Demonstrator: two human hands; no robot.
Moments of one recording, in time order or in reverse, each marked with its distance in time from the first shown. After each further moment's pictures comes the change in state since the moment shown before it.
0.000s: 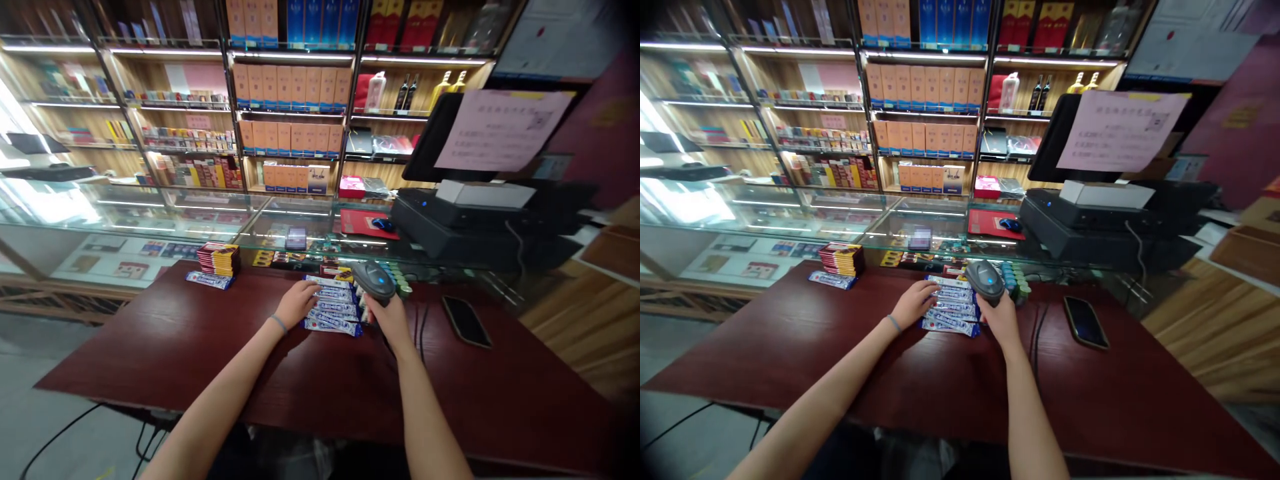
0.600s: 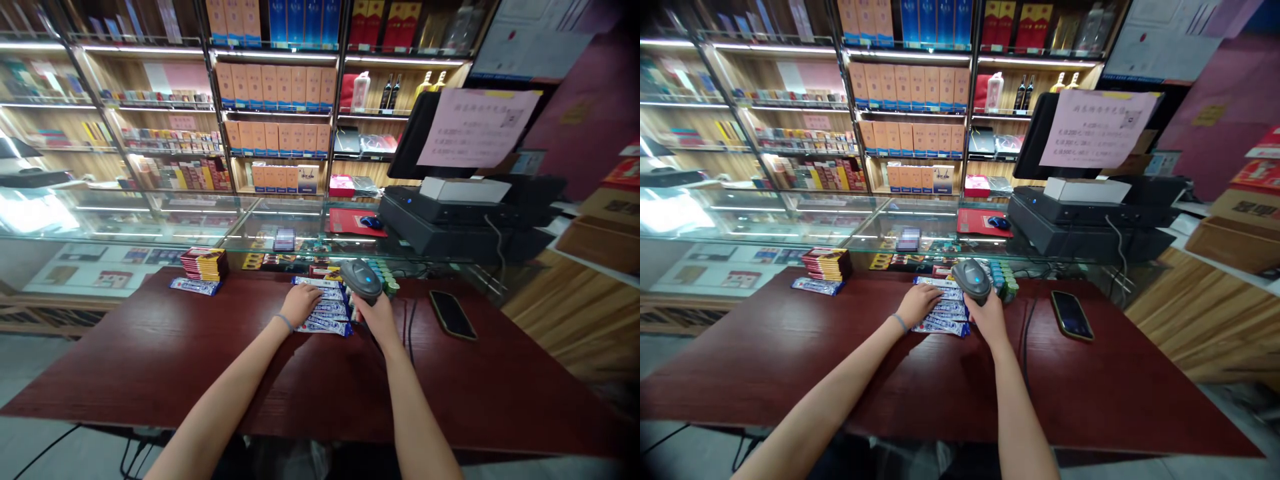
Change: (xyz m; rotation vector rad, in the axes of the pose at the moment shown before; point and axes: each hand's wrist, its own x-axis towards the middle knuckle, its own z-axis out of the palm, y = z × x) left_hand 0.031 0.020 0.027 -0.060 -0.103 -0.042; right_hand 0.000 -0.004 -0.001 0.038 0.009 -0.002
